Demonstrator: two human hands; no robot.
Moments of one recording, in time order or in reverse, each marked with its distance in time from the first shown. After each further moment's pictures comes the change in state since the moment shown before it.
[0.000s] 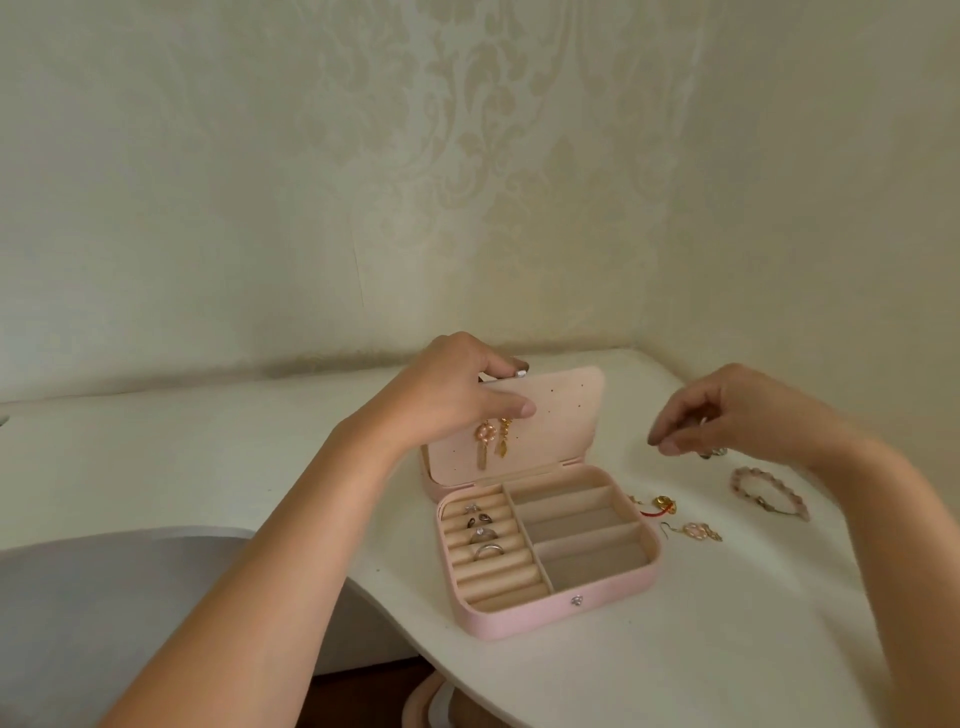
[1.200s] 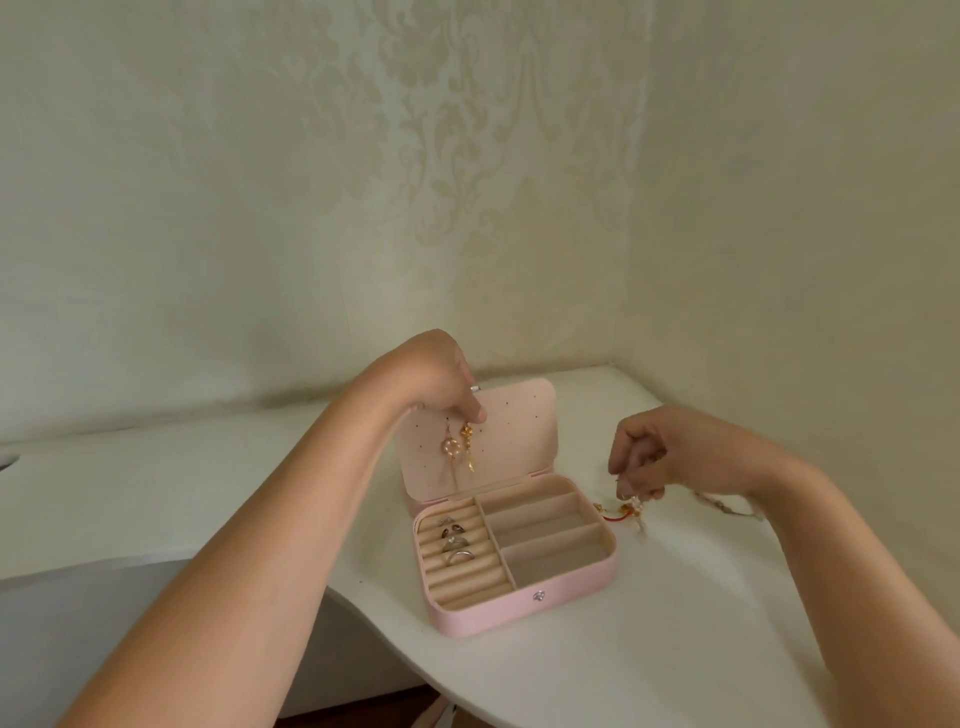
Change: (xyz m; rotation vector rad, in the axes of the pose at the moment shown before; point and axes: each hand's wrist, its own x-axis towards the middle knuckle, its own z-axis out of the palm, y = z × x) left_hand 0.019 0.040 -0.015 0.198 -0.050 -0.393; right_hand -0.016 0.000 0.014 0.106 -0.137 -0.005
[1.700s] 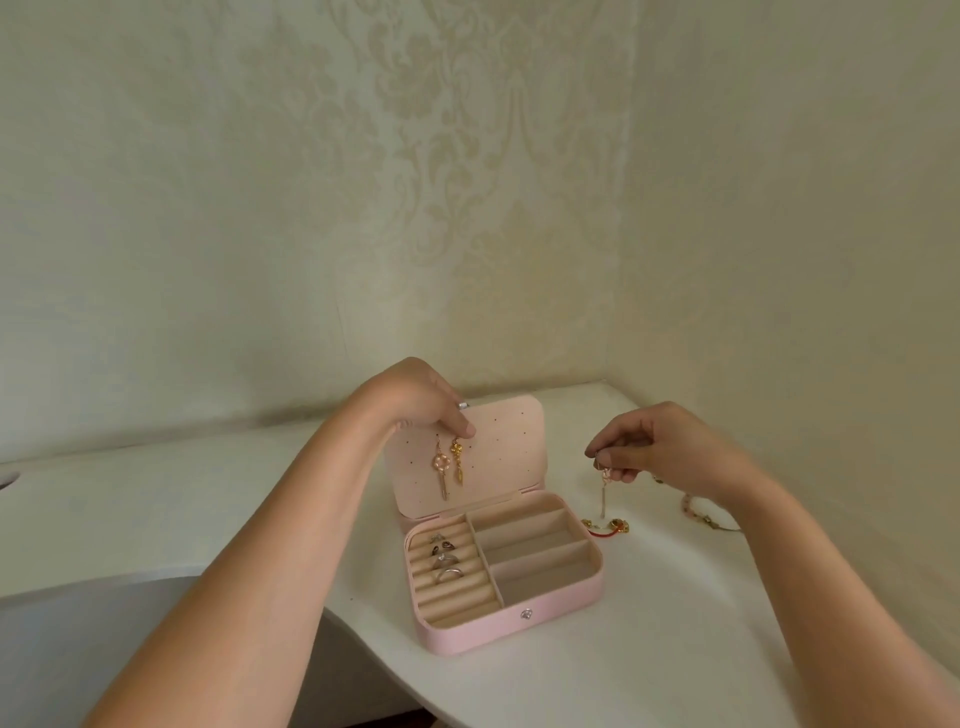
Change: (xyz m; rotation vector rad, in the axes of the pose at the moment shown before) left_hand 0.004 -0.007 0.002 -0.182 0.008 -0.097; right_hand 0.005 -0.004 0.000 0.226 0.237 -0.041
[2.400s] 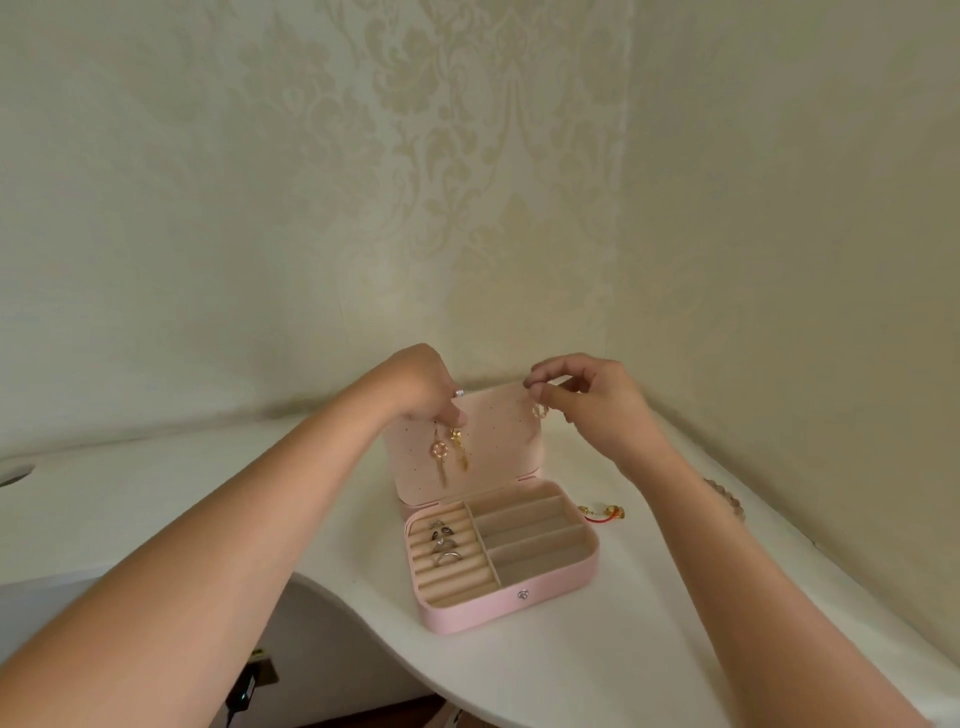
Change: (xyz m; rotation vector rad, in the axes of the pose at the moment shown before) left_hand -0.004 0.009 0.001 0.411 0.032 0.098; right_hand 0.020 -0.036 0.045 0.208 0.308 -0.189
